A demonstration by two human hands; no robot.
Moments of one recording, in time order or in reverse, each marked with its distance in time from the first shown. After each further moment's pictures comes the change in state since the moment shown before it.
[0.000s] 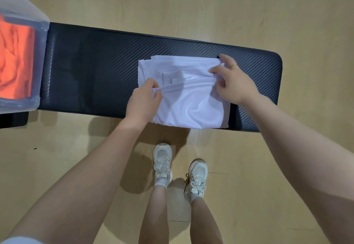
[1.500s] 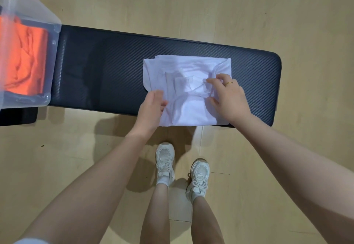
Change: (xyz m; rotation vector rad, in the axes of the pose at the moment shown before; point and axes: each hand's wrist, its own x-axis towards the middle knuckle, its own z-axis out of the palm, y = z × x) left_hand -0.032 0.001 0.013 -0.679 -0.133 -0.305; right_hand -0.041 -0.026 0.016 -0.042 0.027 0.029
